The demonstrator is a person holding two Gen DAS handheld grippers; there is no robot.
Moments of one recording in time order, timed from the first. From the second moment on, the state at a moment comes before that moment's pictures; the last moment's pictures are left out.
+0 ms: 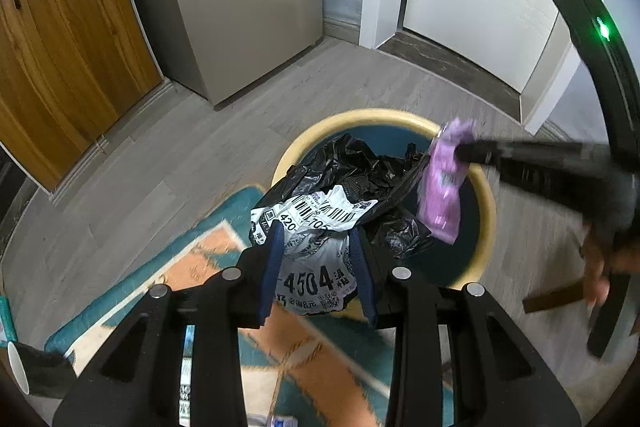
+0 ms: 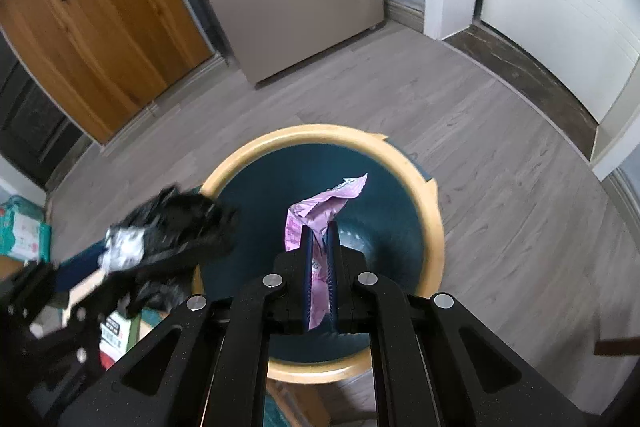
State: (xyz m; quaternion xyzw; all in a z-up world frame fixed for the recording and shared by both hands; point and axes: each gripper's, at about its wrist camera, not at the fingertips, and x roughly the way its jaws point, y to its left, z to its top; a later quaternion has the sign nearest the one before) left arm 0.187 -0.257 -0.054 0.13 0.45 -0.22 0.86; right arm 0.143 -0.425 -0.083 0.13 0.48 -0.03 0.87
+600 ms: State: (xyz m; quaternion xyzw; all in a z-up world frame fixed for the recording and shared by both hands) left arm 0.183 -0.246 -0.039 0.12 0.42 -0.22 0.87; right arm 0.142 -0.416 -0.080 0.13 0.48 -0.02 0.87
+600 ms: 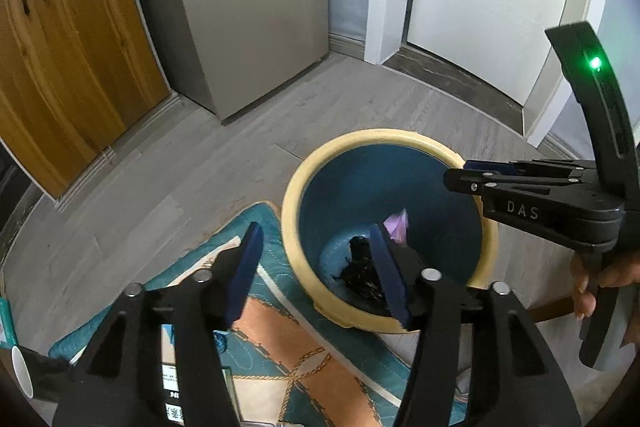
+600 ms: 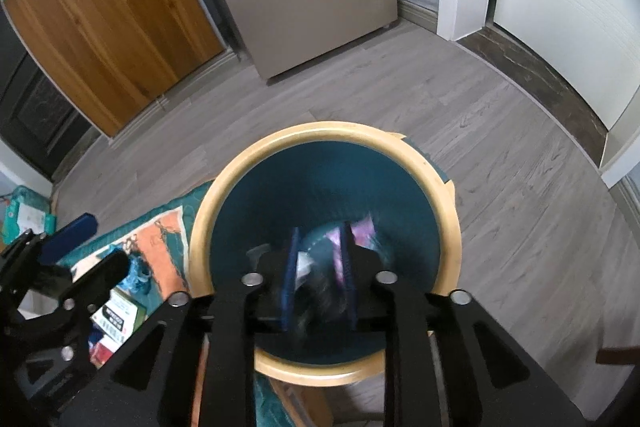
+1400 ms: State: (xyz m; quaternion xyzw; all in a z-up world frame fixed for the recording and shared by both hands) left arm 0.105 -0.120 0.053 0.09 0.36 -0.15 0.92; right arm 0.072 -0.353 -0.015 0.11 0.39 0.05 0.91
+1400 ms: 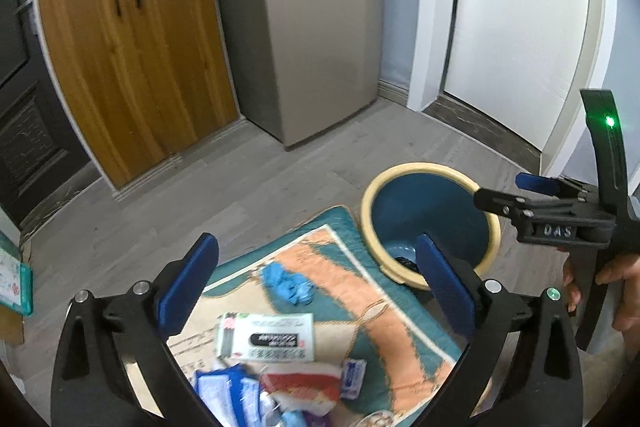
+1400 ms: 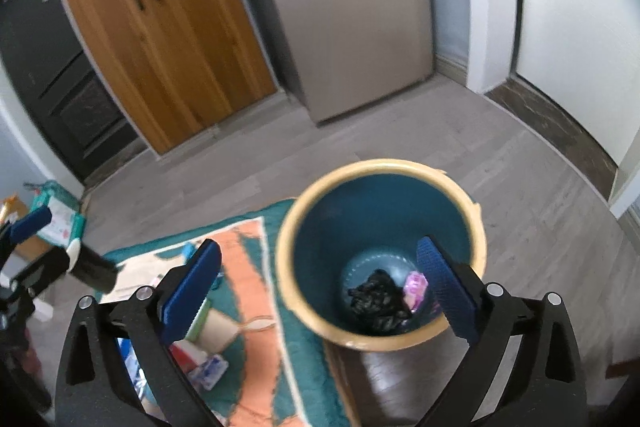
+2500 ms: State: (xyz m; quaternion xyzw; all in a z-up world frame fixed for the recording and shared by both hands) left arm 0.033 0.046 -0.031 0.00 0.45 -0.04 0.89; right arm 0.031 -0.217 -0.067 0.04 0.48 0.13 0.87
